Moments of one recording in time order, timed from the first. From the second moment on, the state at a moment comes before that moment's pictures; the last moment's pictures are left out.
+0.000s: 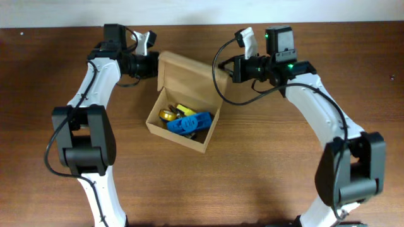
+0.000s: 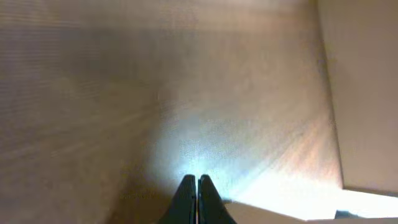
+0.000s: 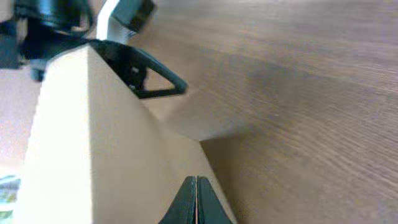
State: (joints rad) left arm -0.01 2.20 1.77 -0.67 0.84 -0.08; right arm 0.20 1.86 1.48 -0.38 -0.77 0.12
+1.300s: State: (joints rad) left arm 0.05 1.88 1.77 -1.18 0.27 0.07; right arm 0.73 1.88 1.50 -0.87 -0.06 0.20
